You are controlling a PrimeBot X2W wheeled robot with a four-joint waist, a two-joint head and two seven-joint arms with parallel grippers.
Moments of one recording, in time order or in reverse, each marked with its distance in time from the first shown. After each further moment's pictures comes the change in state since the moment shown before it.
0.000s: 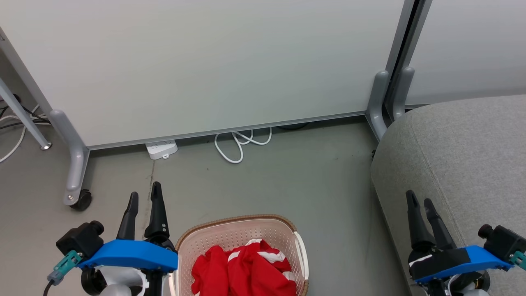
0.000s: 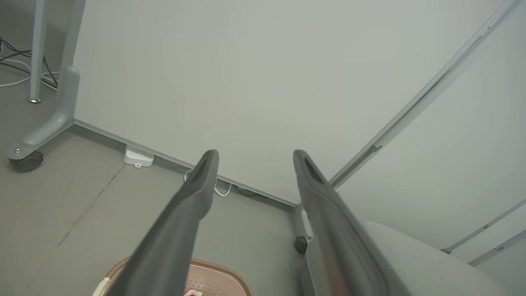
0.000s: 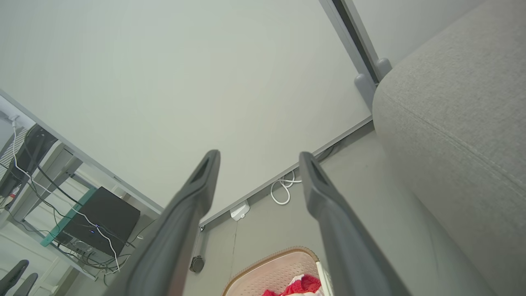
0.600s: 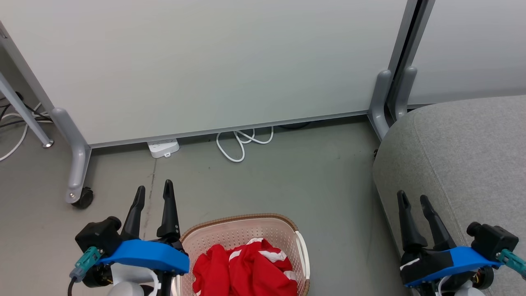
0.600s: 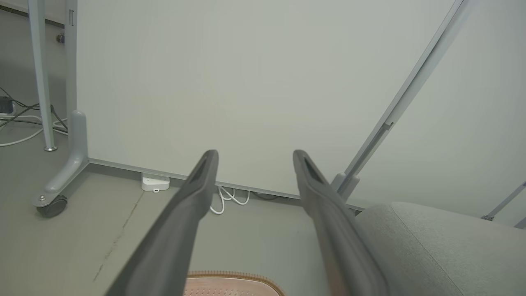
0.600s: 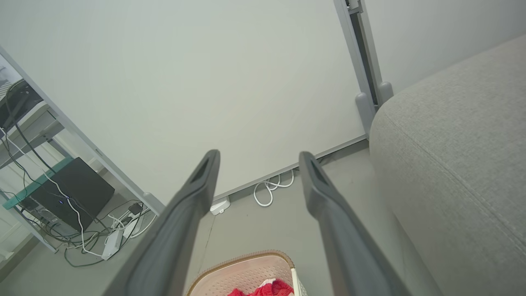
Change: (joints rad) left arm -0.010 0.002 -0.037 0.013 0.192 0.005 -0.045; right arm -0.003 -0.001 0.021 0.001 -0.179 0.000 -0.045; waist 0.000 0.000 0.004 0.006
